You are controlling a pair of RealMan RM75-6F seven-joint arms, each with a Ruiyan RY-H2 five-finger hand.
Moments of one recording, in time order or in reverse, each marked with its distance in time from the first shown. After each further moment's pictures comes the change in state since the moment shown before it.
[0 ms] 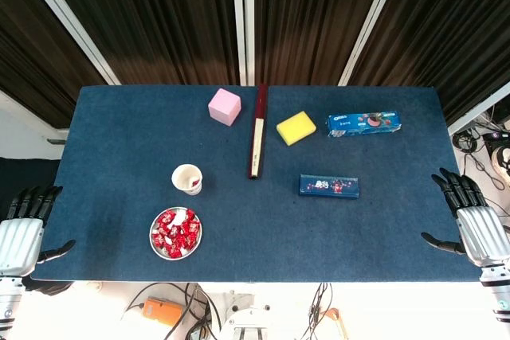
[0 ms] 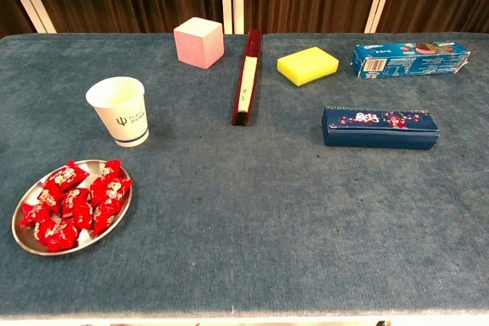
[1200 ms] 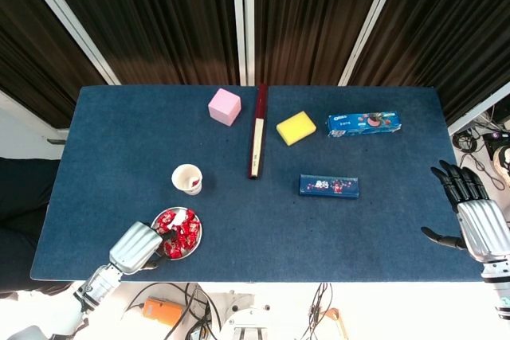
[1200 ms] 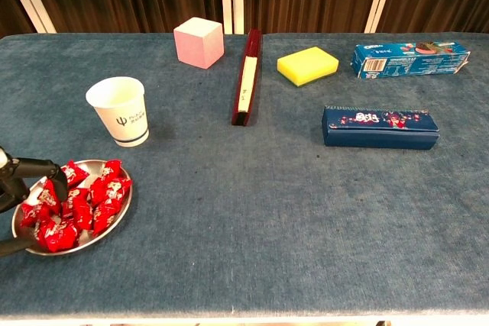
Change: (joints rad) left arm -0.247 -0.287 0.082 0.157 0.303 -0.299 0.076; right arm 0.018 0.061 0.014 -0.089 0.004 -0.002 -0.046
